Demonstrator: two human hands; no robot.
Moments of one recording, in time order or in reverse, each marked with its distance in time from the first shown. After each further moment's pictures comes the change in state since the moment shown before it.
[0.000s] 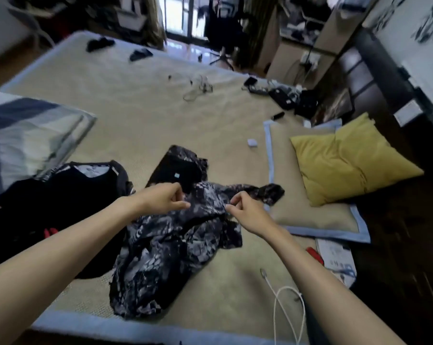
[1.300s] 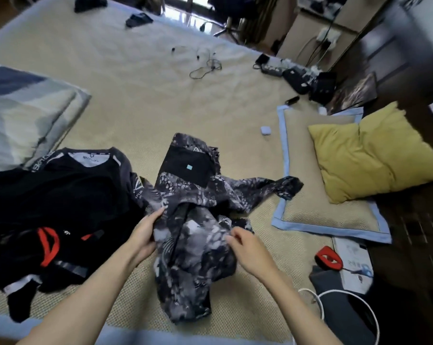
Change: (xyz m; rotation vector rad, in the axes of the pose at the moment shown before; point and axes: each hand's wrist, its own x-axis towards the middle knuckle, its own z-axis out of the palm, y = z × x) left_hand 0.045 -0.133 0.123 -1.902 0.227 -0.404; right_hand 0.006 -0.013 0.105 -0.011 -0.050 0.032
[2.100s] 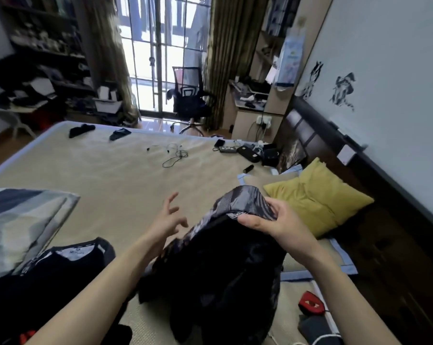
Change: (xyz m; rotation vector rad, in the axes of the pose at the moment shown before) left_hand -0.159 0.105 0.219 0.683 -0.225 0.504; right_hand -0.158 -0.082 -0.236 0.676 0.271 -0.475
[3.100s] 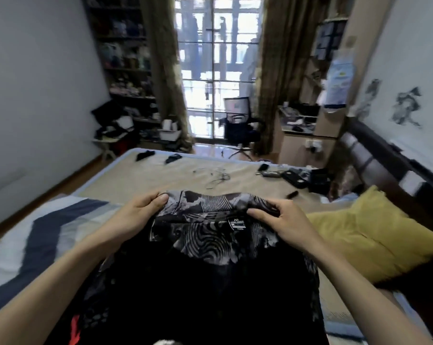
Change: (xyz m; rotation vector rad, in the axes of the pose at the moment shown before) left_hand -0.118 0.101 -0.005 0.504 0.228 0.381; right_hand 0.080 0.046 -0.069 -0.401 -0.106 -0.307
